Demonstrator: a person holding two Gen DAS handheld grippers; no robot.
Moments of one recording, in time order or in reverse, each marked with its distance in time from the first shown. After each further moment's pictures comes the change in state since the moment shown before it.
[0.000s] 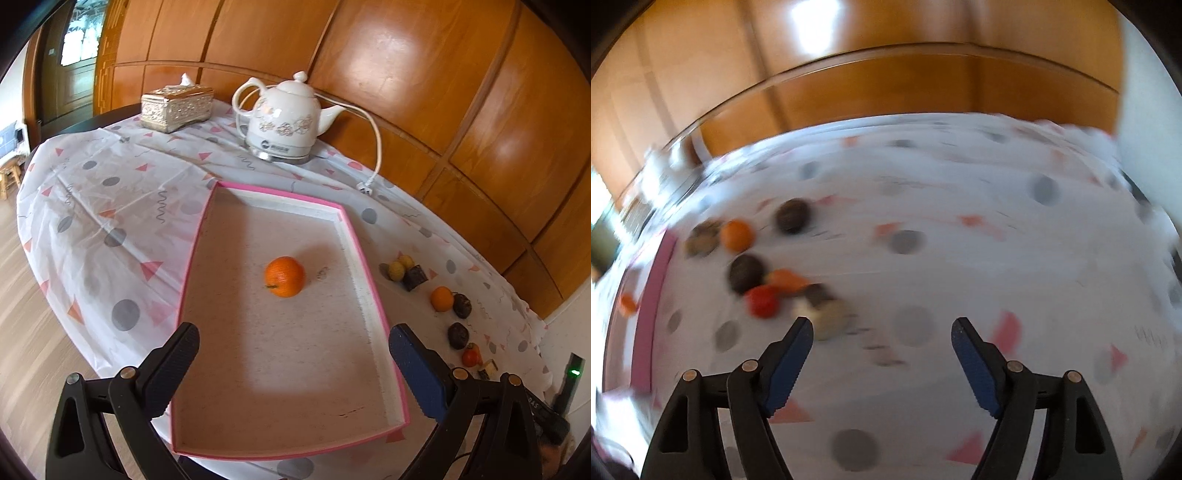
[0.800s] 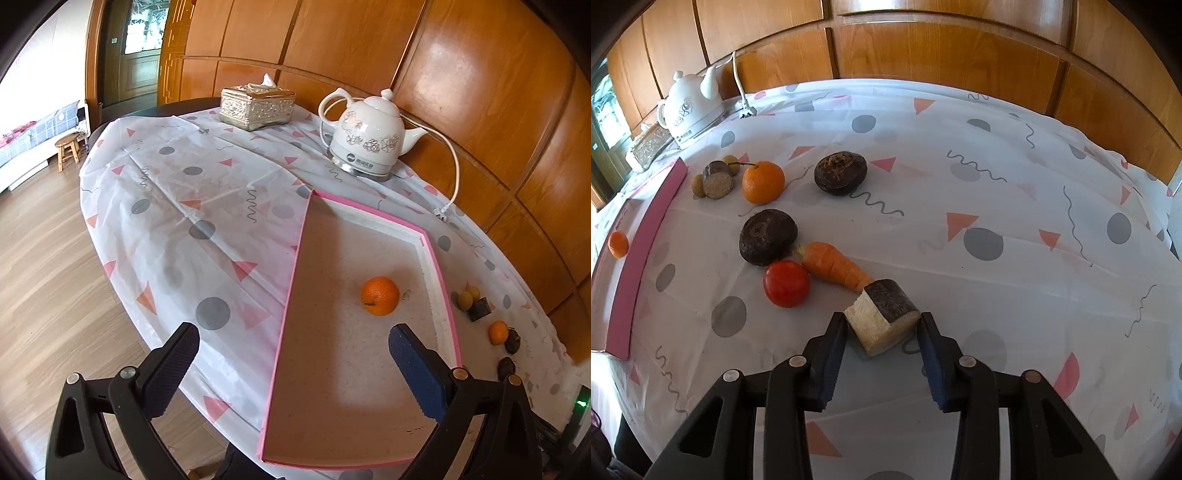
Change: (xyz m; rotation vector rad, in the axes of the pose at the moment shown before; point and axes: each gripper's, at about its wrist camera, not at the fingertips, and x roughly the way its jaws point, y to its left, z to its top) left arm -0.007 0.048 0.001 -0.138 -0.036 0.213; right arm 0.042 0.035 0.007 -0.193 0.128 0.008
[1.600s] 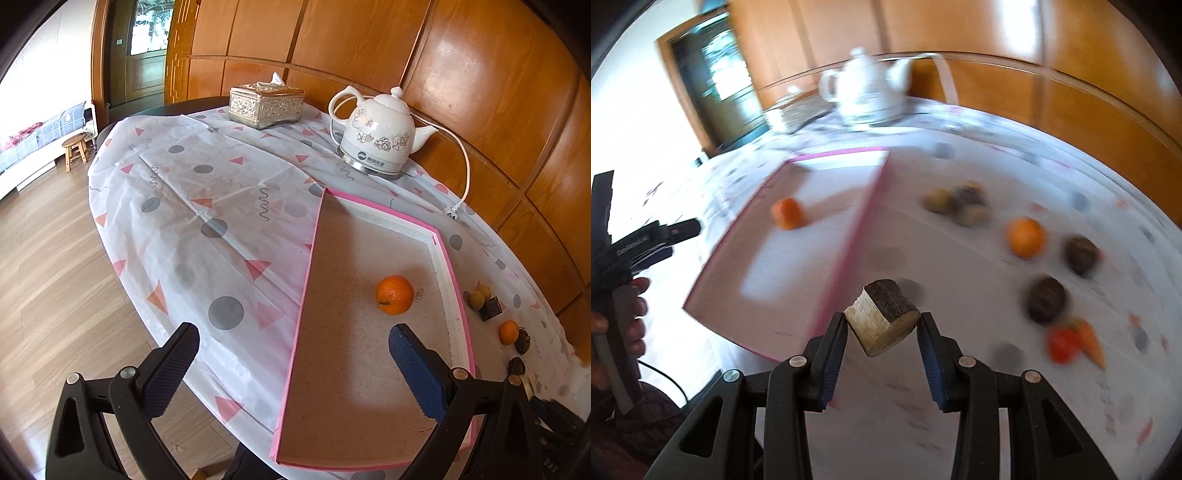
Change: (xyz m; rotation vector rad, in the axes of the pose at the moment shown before) left arm 0.002 0.008 -0.001 -0.002 0.004 0.035; right arm -0.041 0.175 0.014 -0.348 -0.049 0.380
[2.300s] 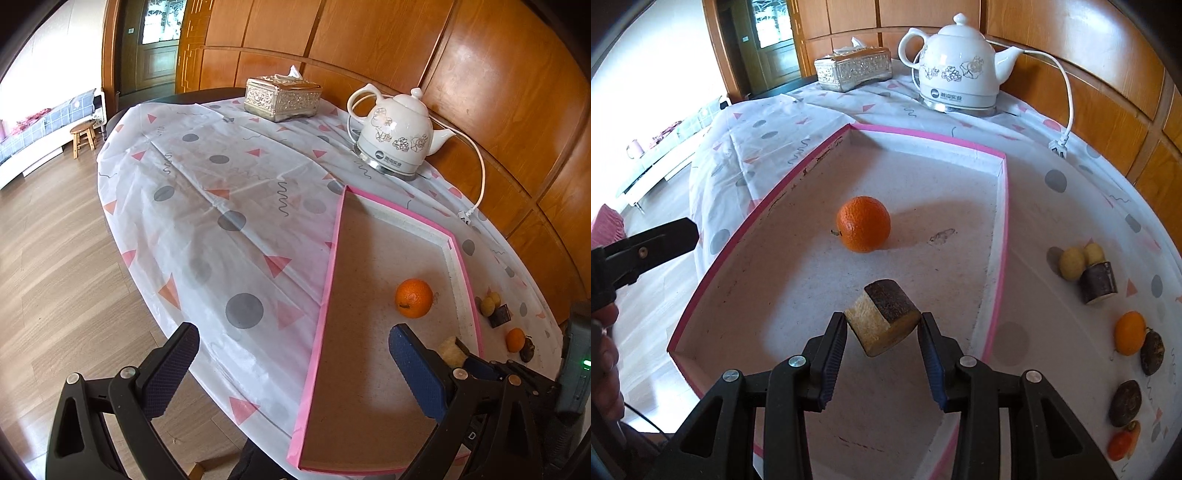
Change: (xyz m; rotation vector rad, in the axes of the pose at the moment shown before) left arm 0.008 0.017 0.002 -0.042 0.022 0.015; right arm 0.090 0.081 0.045 -0.180 0.105 -0.006
